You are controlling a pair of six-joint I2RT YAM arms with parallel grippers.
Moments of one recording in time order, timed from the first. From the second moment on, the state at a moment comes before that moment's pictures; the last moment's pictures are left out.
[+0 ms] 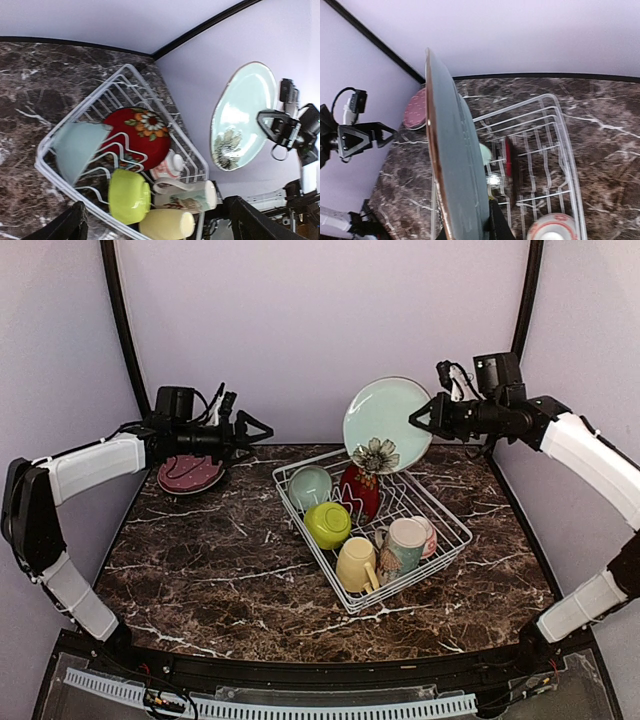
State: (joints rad) left arm -0.34 1.62 1.30 -0.16 0.71 -0.62; right arm 0.45 1.40 1.44 -0.54 -0.26 0.44
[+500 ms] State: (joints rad) left arm -0.52 1.49 1.11 0.17 0.73 -0.93; right arm 0.52 1.66 1.39 -0.04 -0.70 0.75
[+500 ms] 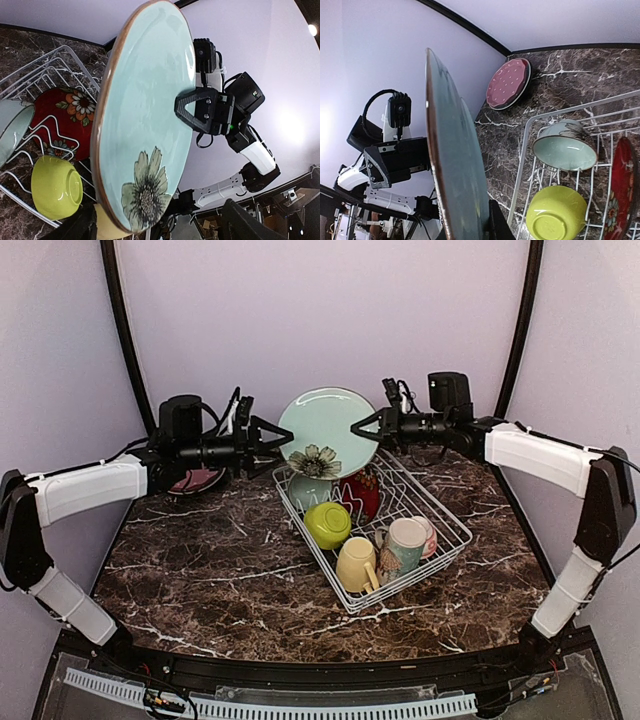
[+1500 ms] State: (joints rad) left arm -0.47 1.45 1.01 0.24 0.67 -1.10; right arm 0.56 1.68 1.41 0.05 -0.73 0.76
